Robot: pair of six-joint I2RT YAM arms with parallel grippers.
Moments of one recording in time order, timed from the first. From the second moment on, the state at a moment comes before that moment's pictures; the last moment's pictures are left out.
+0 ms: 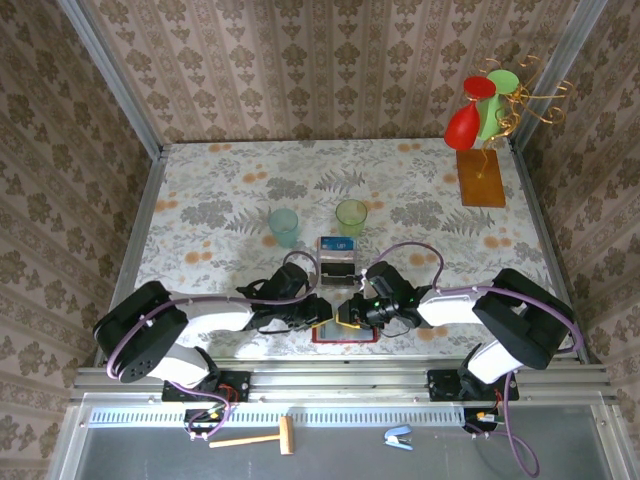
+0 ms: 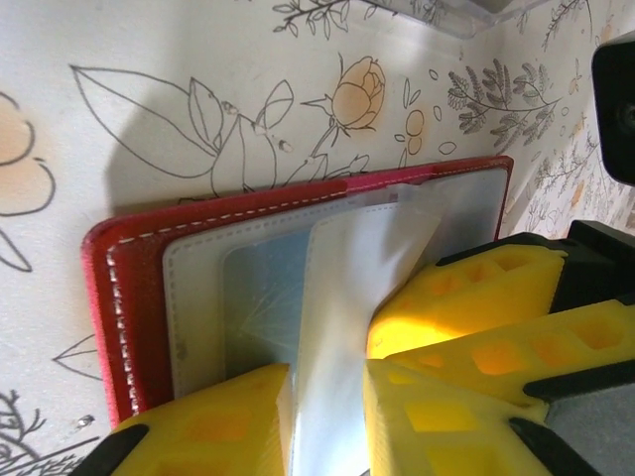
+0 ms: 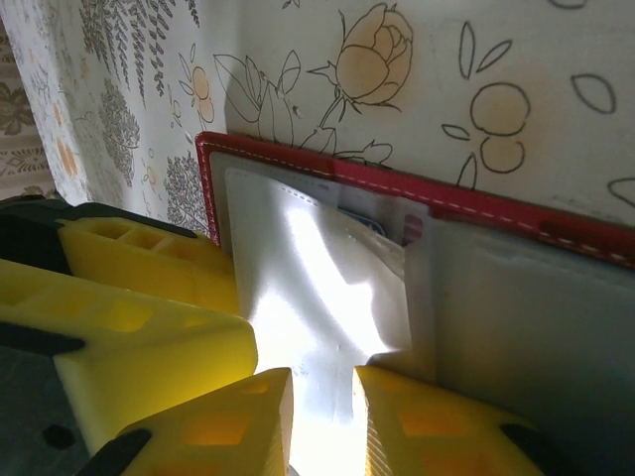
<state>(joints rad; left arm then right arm) -0.93 1.43 0.47 0.10 0.41 -1.11 0.77 1.52 0.45 0.24 -0.50 1.02</state>
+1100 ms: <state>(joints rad) -0.99 1.54 0.66 0.08 0.44 -1.10 0.61 0.93 0.41 -0.33 -0.30 0.95</state>
